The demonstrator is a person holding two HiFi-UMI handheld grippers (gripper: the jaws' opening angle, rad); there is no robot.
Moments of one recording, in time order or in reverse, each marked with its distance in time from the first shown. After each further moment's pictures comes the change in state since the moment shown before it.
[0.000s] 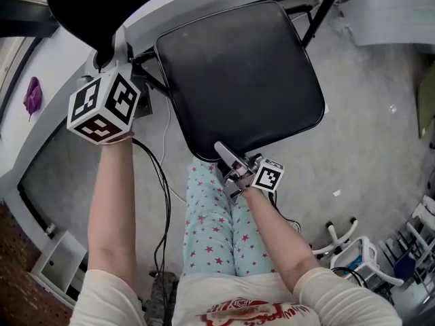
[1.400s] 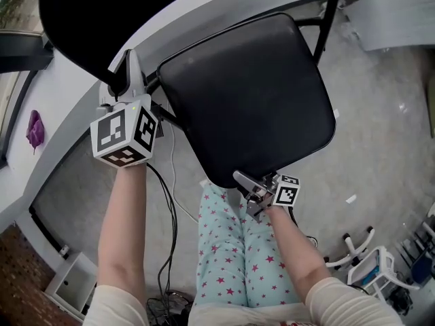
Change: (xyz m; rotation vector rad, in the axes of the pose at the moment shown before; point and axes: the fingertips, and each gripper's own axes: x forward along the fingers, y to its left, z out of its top) left arm 0.057 -0.006 -0.054 0.125 0.001 -0.036; right arm -0.008 -0.061 0.008 -0.010 0.098 0.087
